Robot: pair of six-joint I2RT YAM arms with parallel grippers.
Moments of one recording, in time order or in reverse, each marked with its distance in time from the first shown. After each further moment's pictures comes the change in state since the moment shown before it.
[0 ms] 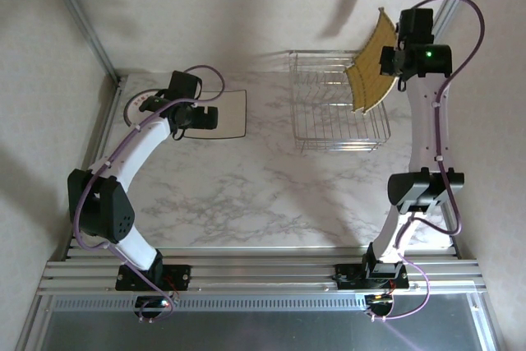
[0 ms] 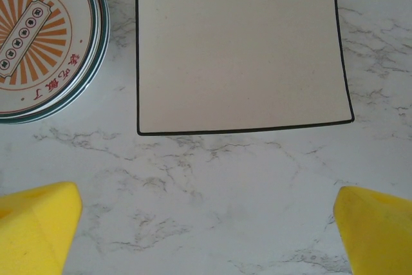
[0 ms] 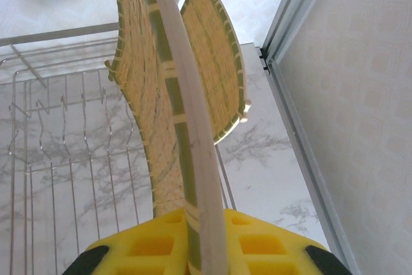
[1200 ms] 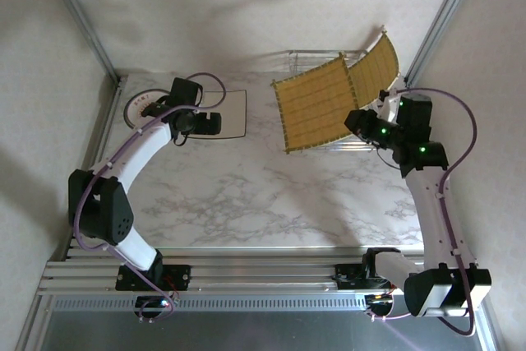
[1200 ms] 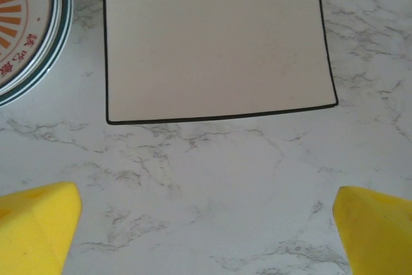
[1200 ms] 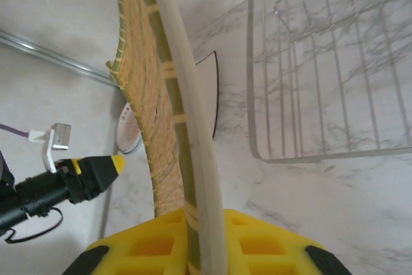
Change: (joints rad) left arm 0.000 -0.022 -0.091 0.068 0.081 -0.019; right arm 0.001 -0.744 -1.197 0.636 -0.820 0.522
